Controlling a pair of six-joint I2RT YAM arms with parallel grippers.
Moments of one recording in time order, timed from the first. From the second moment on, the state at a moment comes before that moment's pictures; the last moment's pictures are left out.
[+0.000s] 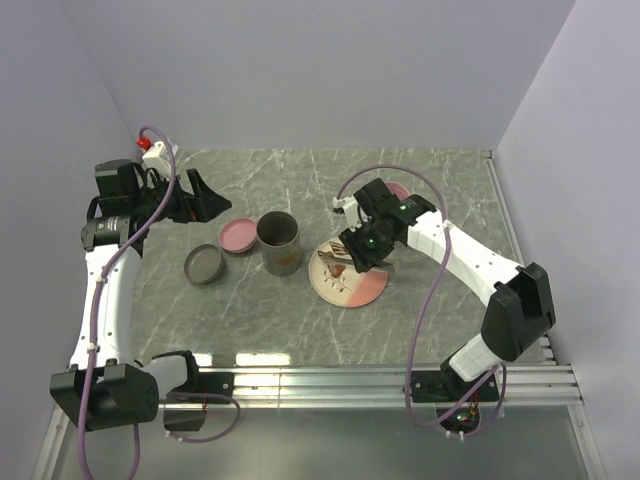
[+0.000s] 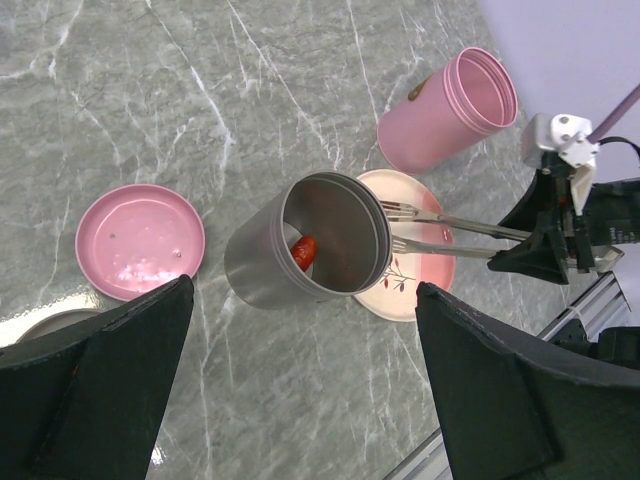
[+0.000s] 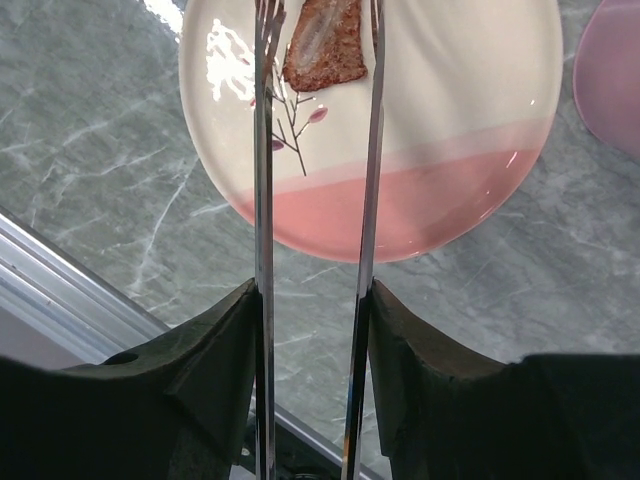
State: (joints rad) left arm 0.15 1.13 1.21 -0.58 0.76 -0.15; right arm 0.60 1.54 1.31 -0.93 -0.16 -0.10
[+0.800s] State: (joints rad) left arm 0.15 1.13 1.21 -0.58 0.76 -0.15; right arm 0.60 1.63 1.33 -0.92 -0.17 -0.09
